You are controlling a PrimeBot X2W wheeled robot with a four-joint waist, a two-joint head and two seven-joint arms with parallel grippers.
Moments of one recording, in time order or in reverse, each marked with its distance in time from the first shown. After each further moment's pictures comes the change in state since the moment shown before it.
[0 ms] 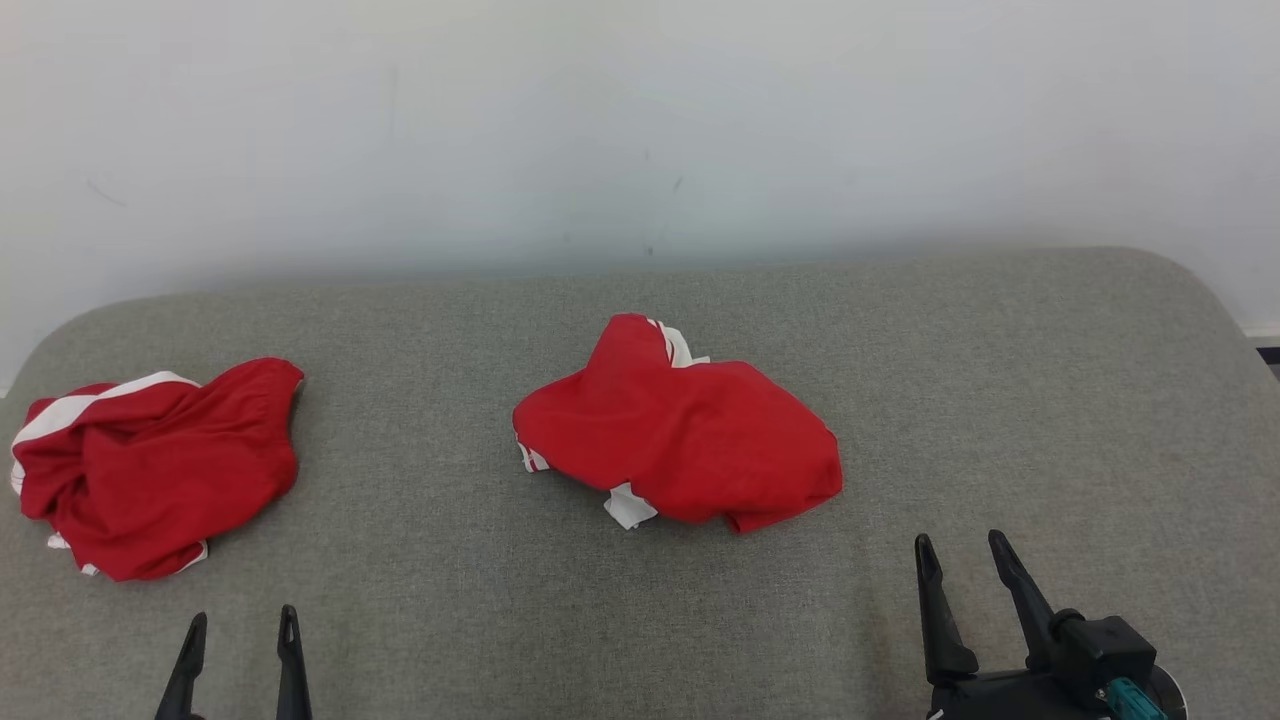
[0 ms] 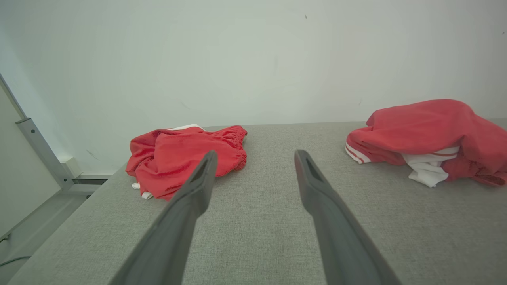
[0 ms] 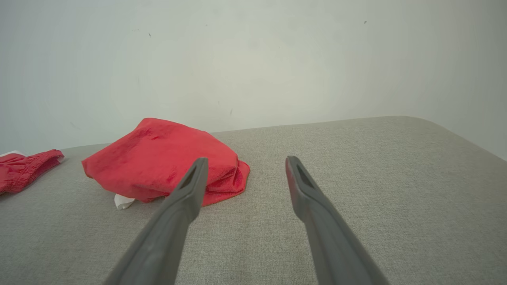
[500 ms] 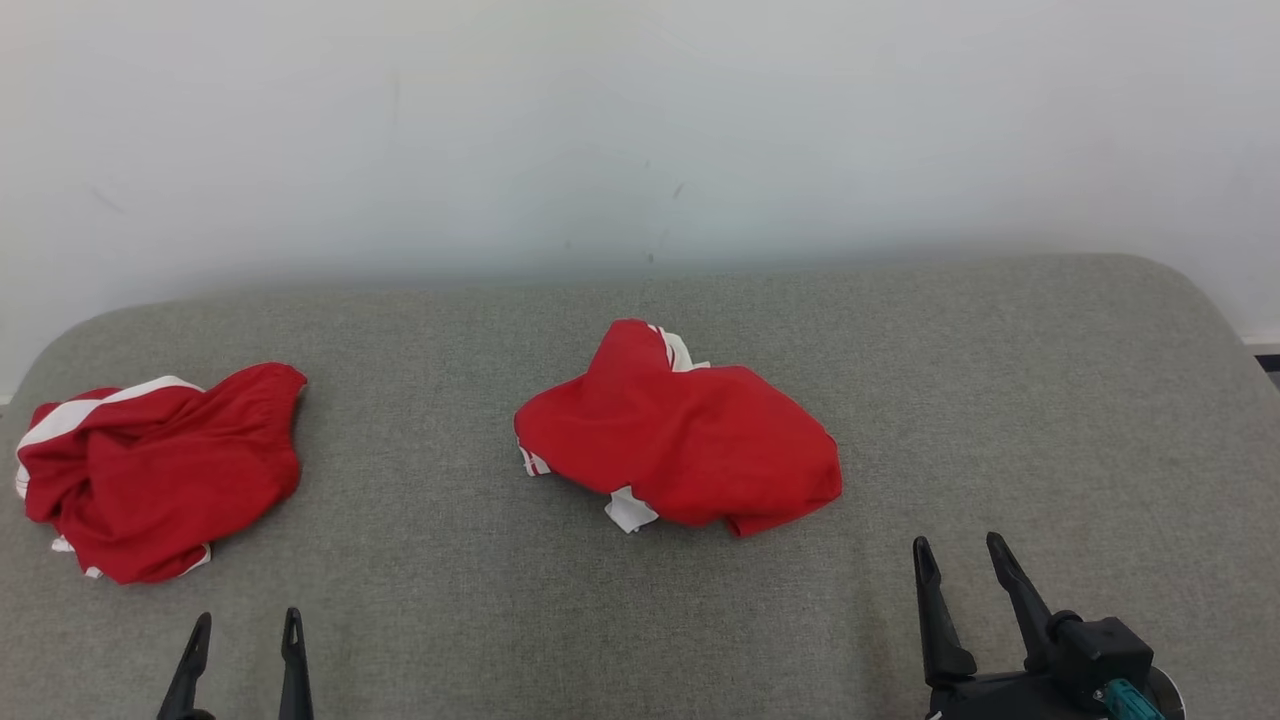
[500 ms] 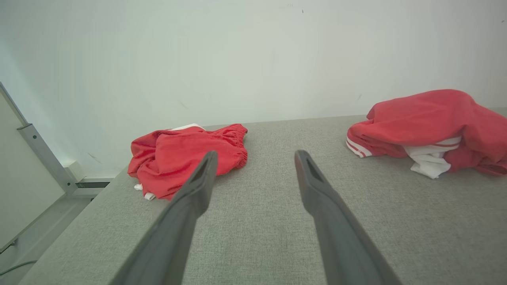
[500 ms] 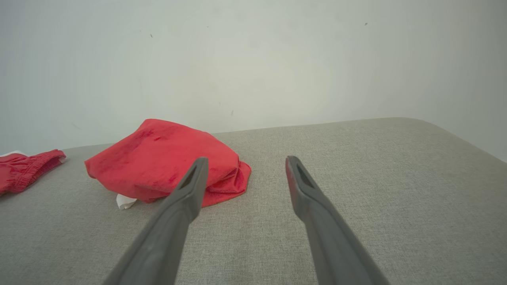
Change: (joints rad) left arm -0.007 0.013 -0.013 0.026 0.025 0.000 0.010; right arm 0.000 0.000 0.003 0.008 -0.001 0.000 0.000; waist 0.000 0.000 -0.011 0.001
